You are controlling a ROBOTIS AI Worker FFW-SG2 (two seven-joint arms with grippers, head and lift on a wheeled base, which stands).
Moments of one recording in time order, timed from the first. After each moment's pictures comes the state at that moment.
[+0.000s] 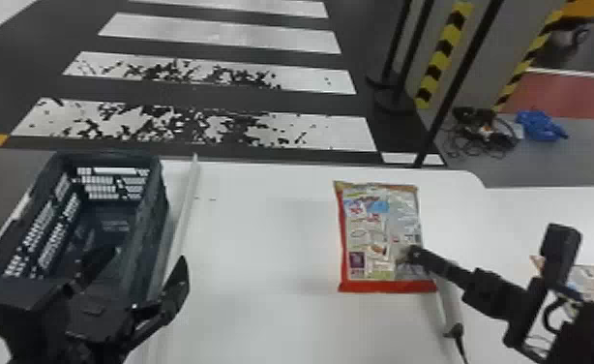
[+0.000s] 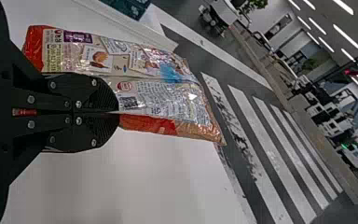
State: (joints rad) left arm 0.56 0.36 -0.17 -2.19 0.24 0.17 0.07; right arm 0.26 -0.14 -0.47 -2.04 -0.57 1.01 0.47
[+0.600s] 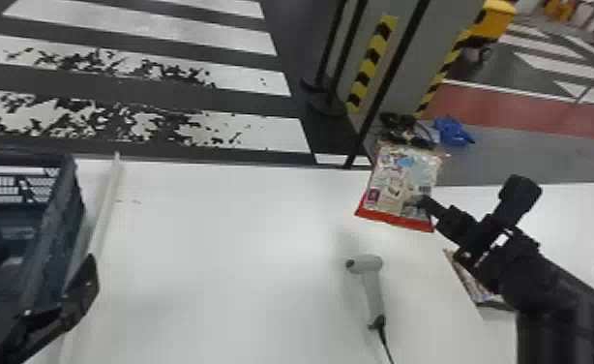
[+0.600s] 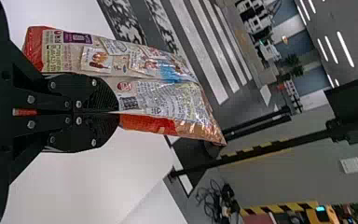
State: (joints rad) left arm 0.53 0.39 -0.15 -2.18 0.29 0.18 0.07; right arm -0.06 -0.21 -0.58 -1.71 -0.44 0.79 0.14
